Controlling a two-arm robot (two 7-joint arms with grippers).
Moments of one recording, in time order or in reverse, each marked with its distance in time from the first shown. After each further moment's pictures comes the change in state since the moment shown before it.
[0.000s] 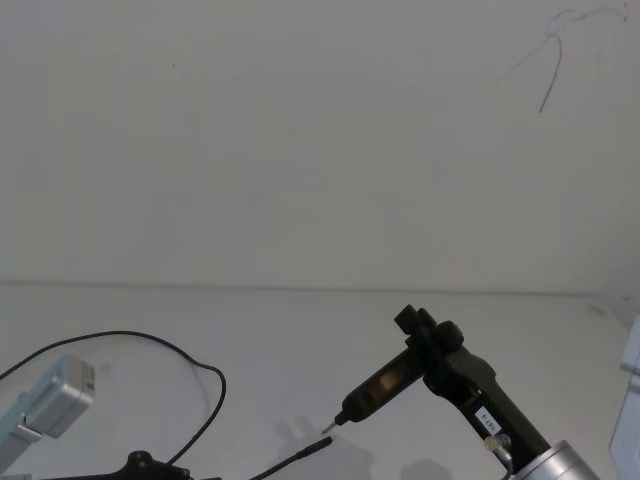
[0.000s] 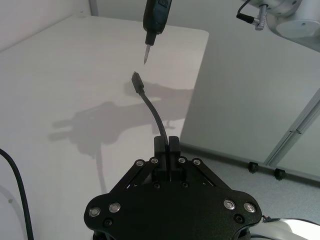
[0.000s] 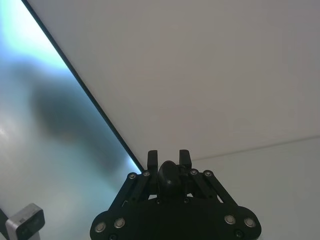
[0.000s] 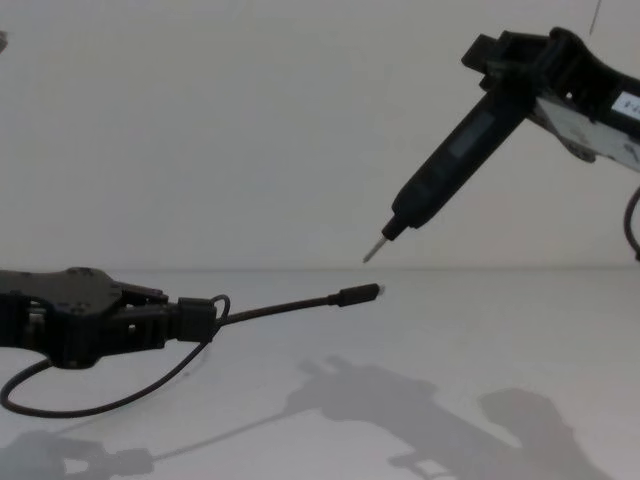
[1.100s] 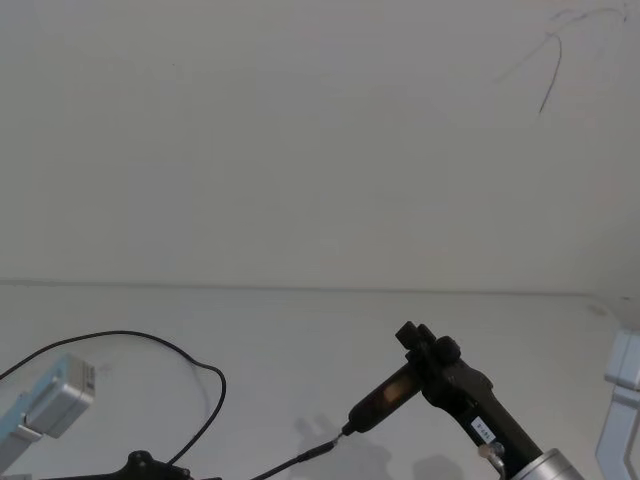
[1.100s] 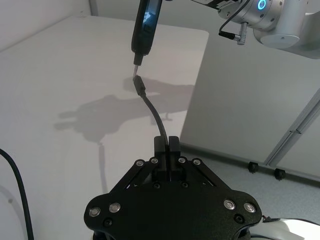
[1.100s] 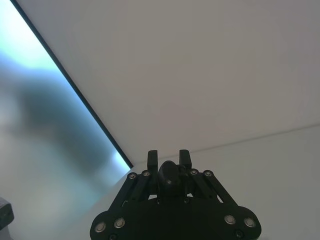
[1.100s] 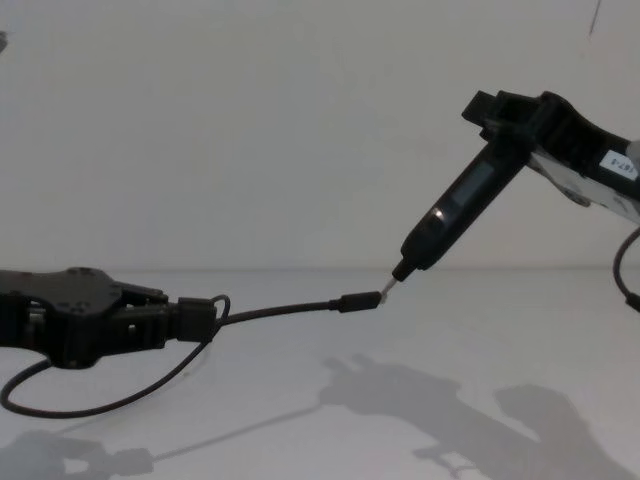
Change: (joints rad) left arm 0.000 0.000 0.000 0.000 0.000 0.000 0.000; right arm 0.040 0.023 -0.021 0.113 0.001 -0.056 0.019
